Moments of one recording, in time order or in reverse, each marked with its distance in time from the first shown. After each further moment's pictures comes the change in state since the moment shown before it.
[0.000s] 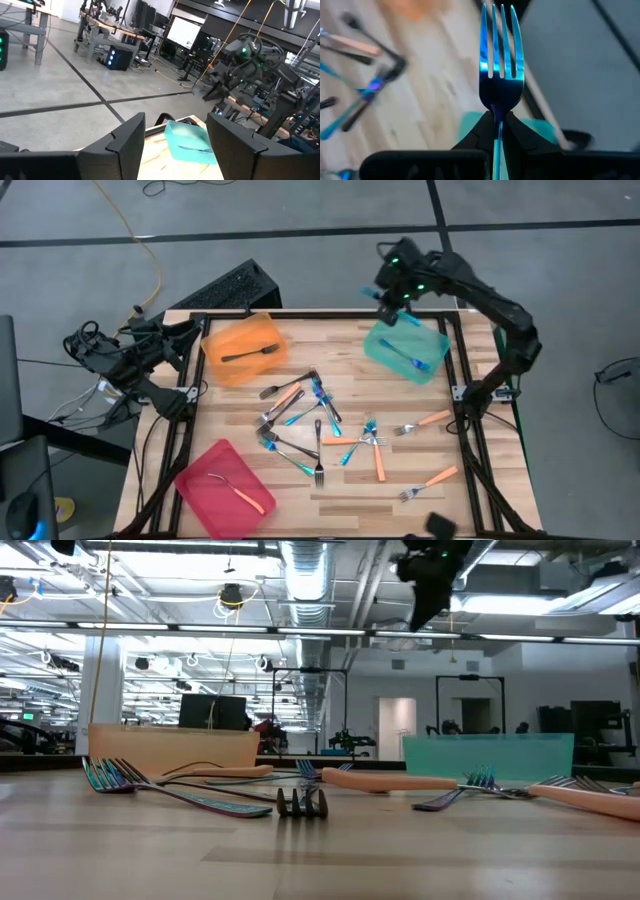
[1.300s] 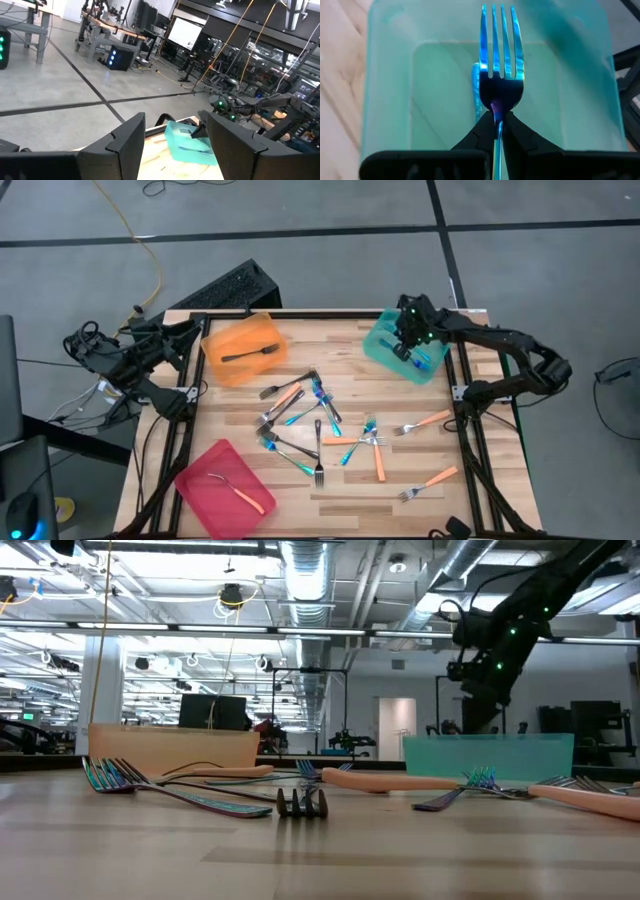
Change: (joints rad) left arm 0.000 0.000 0.000 -0.008 -0.007 -0.015; right arm -0.196 -0.265 -1.066 0.795 -0.022 -0.036
